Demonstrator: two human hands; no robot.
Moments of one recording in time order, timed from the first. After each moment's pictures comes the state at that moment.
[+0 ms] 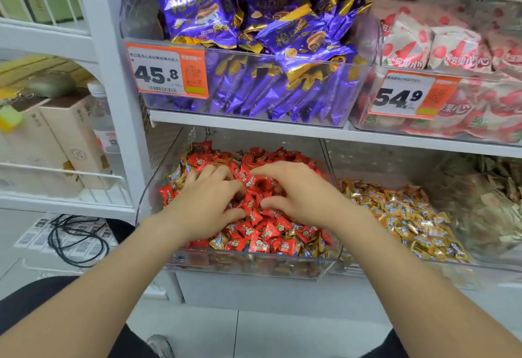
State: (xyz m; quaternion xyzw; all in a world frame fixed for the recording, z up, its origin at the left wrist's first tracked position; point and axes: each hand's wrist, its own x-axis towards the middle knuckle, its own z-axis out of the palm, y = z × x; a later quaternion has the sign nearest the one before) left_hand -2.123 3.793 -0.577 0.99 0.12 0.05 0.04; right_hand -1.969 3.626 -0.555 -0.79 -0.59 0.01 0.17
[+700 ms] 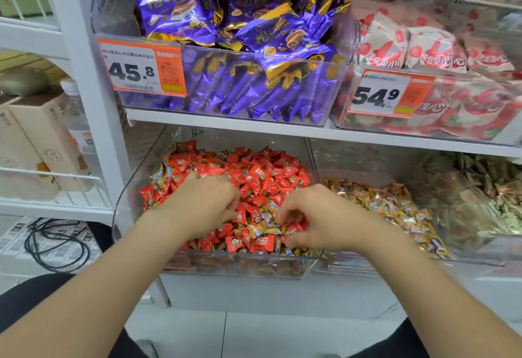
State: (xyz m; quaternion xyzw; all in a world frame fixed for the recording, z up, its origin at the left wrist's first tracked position) left_hand -2.108 3.771 -0.564 1.00 0.08 0.03 0.01; right_hand -1.966 3.558 -0.548 -0.81 -0.58 0.08 0.07
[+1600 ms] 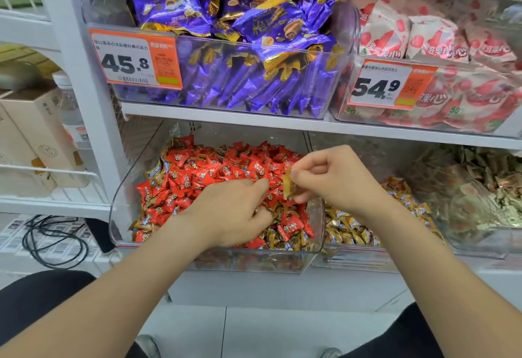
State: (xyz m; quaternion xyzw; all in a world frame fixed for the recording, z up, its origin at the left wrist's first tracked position) left_hand -2.095 3.734 -0.570 0.99 0.03 0.04 0.09; right_hand -1.966 3.557 -0.522 -0.78 -0.35 0.18 0.48
